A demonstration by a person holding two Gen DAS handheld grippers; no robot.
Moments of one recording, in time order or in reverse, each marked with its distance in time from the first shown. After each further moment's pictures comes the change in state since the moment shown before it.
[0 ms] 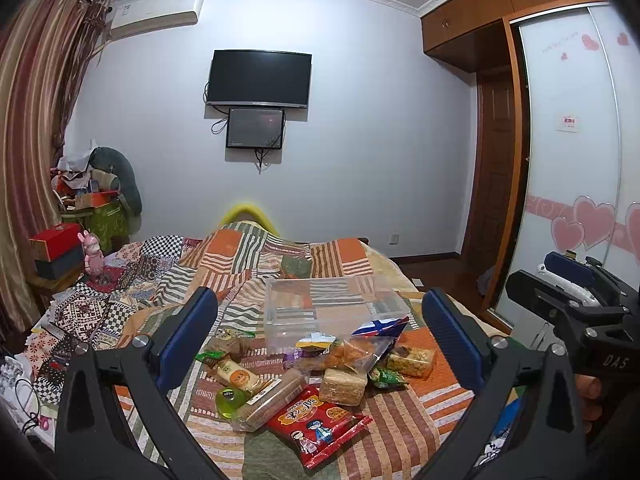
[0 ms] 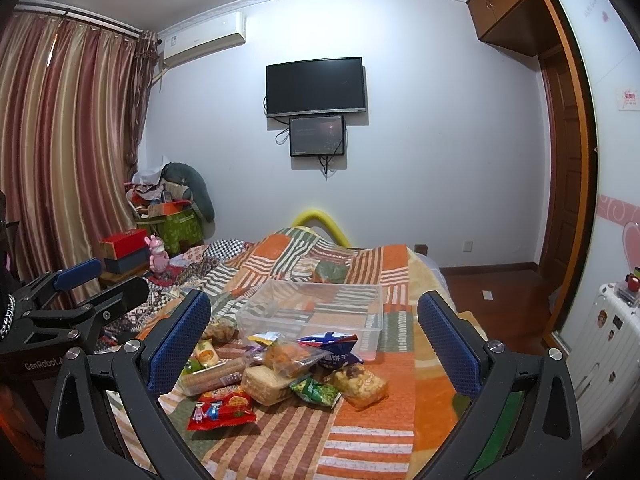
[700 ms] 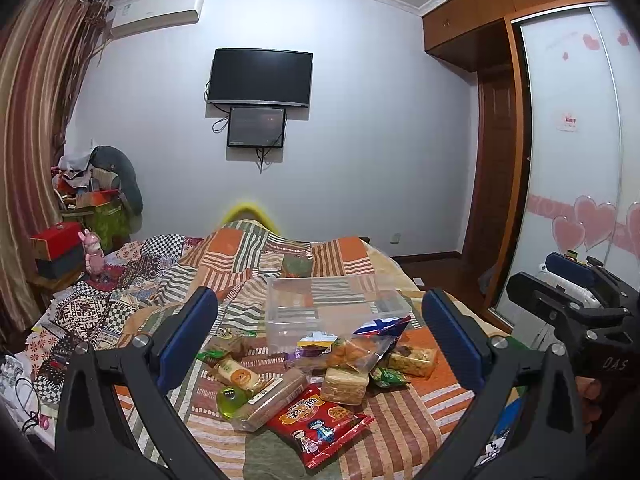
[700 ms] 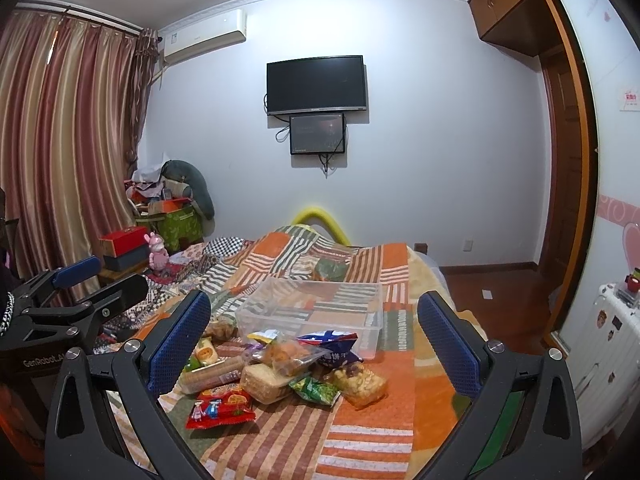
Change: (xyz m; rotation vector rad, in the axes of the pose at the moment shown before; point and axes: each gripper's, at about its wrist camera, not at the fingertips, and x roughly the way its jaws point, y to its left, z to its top) left arm 0.001 0.000 -0.001 -0.004 0.003 0.002; right arm 0.000 0.000 -0.001 -0.004 0.007 0.000
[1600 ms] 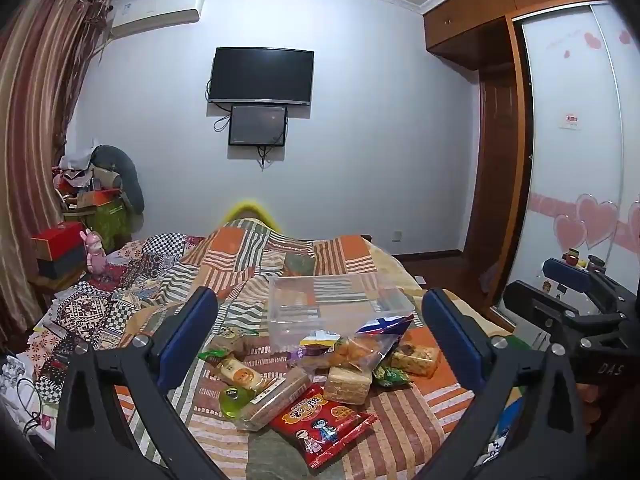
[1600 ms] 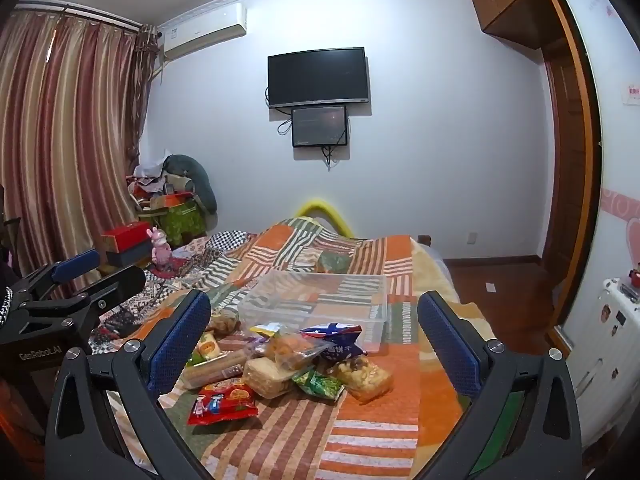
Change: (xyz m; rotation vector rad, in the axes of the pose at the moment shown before) left arm 0.004 0.003 -0.002 0.001 0.007 0.006; right arm 0.004 -0.001 -0.002 0.001 0.025 0.008
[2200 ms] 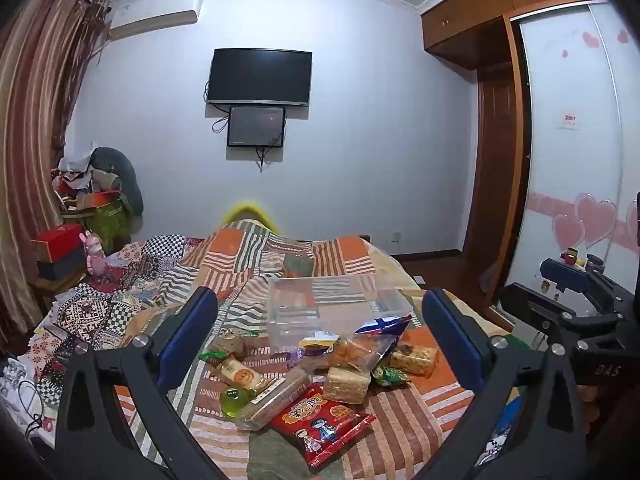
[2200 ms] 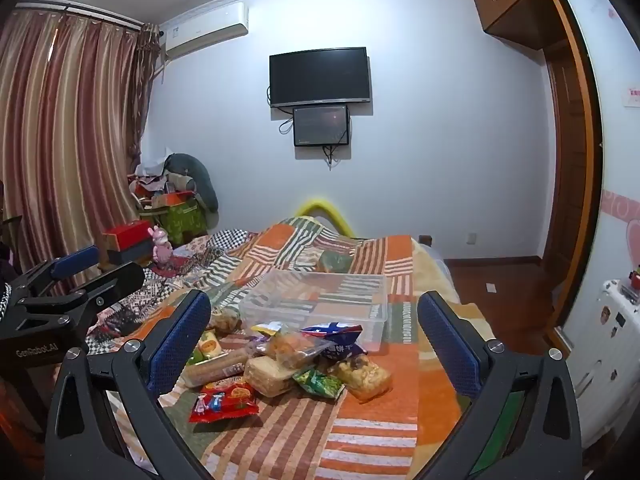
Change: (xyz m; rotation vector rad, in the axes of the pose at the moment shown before) left arm -0.006 -0.001 0.004 0.003 0.002 0.002; right arm -0.002 0.001 0.000 0.001 0.002 0.009
